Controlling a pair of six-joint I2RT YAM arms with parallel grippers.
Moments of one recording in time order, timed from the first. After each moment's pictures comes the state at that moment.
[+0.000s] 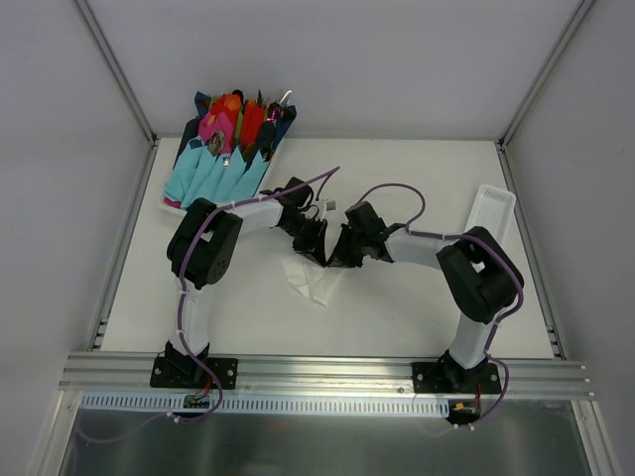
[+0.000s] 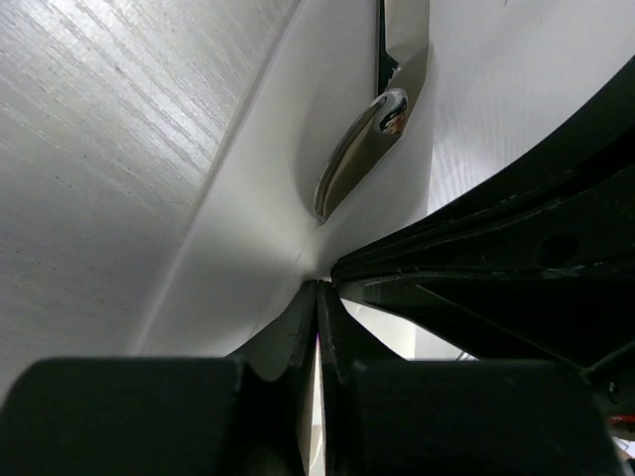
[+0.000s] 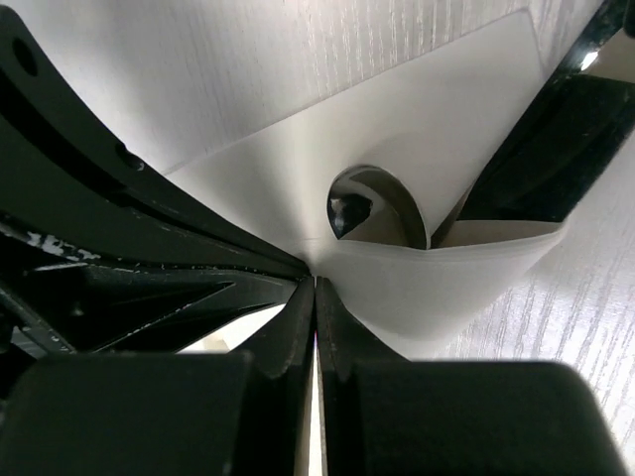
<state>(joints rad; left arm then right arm) -0.53 2.09 1.37 -0.51 0.67 -0.18 0.66 1.81 0.98 -0.12 -0.20 0.91</state>
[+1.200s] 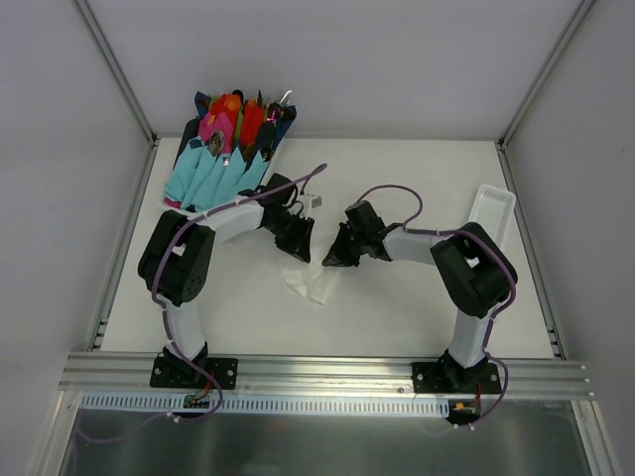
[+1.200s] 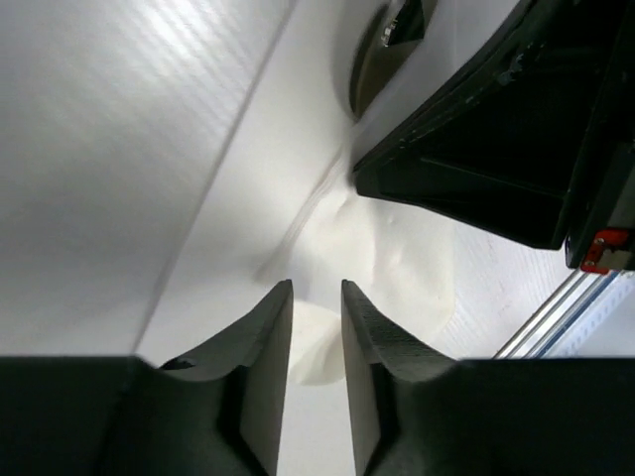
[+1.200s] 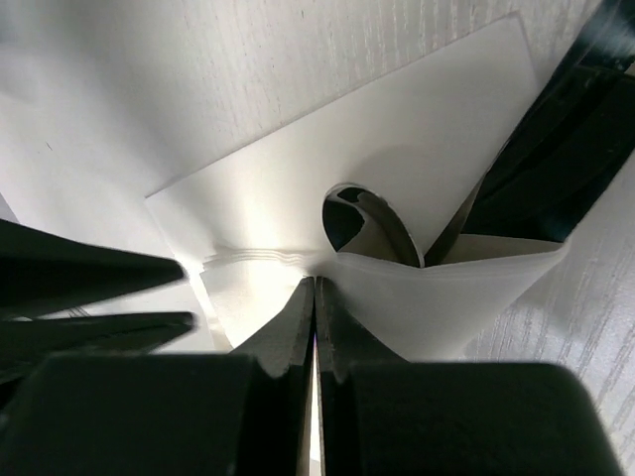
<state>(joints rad) -0.49 1.88 1.24 -0.55 0.55 -0.07 0.65 1.86 1.00 -0.07 -0.26 0.93</state>
